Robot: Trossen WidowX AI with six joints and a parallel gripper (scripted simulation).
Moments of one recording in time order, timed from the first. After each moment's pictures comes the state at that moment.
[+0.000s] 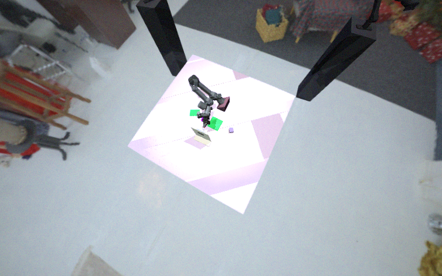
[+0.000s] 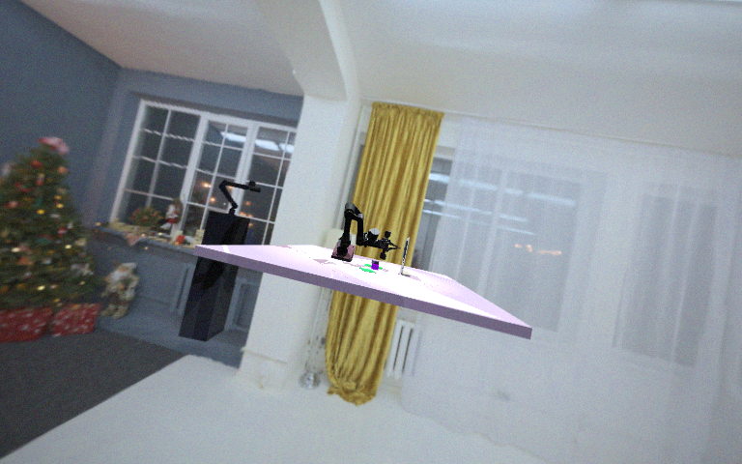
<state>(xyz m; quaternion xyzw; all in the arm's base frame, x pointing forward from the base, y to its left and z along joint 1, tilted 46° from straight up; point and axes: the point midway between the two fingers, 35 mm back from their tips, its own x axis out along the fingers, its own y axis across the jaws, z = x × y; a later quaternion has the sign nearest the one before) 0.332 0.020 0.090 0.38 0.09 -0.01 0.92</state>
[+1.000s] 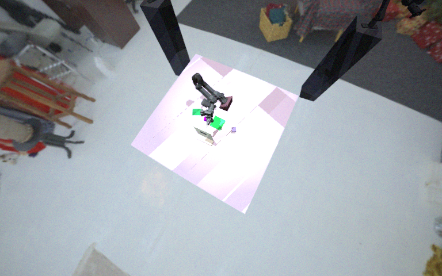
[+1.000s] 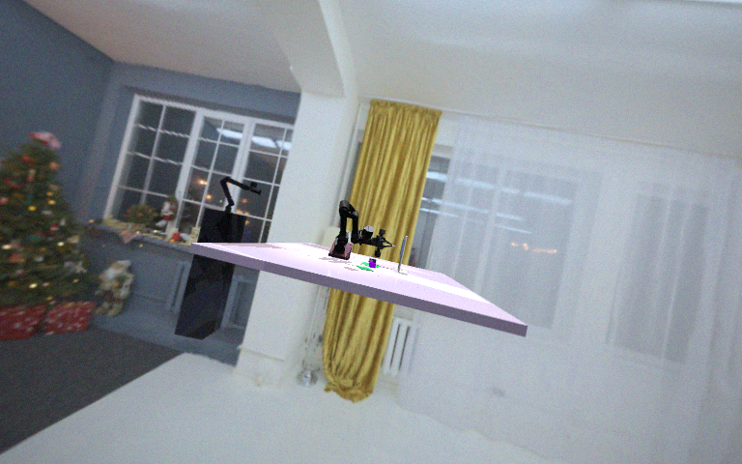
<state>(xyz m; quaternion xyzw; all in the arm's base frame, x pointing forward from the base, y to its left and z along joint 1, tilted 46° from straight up) 0.314 0.022 0.090 0.38 0.09 -0.01 0.92</state>
